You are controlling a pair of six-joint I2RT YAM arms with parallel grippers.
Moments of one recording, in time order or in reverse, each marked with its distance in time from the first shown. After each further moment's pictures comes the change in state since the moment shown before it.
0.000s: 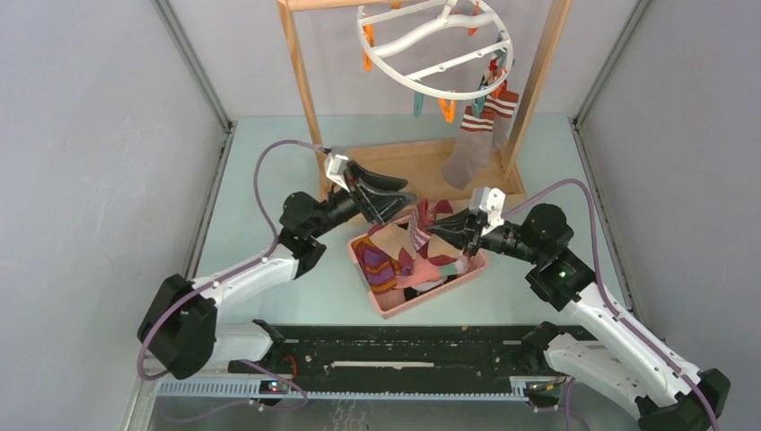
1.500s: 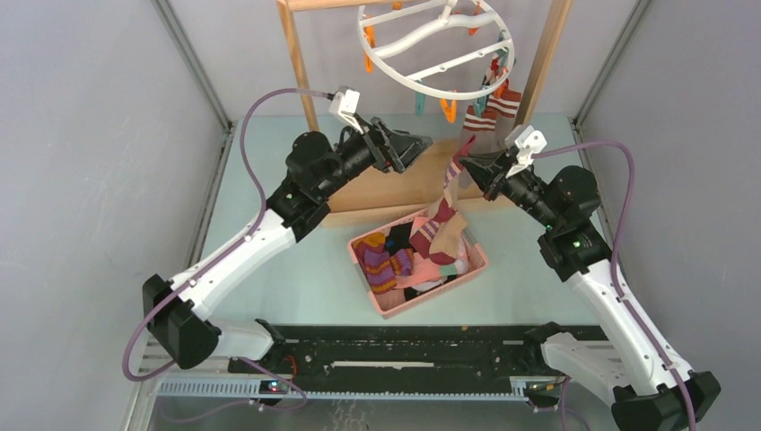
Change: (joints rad) left arm -0.044 0.022 0.533 -0.682 -0.281 -0.005; right arm -0.258 0.113 0.214 0.021 0.213 0.064
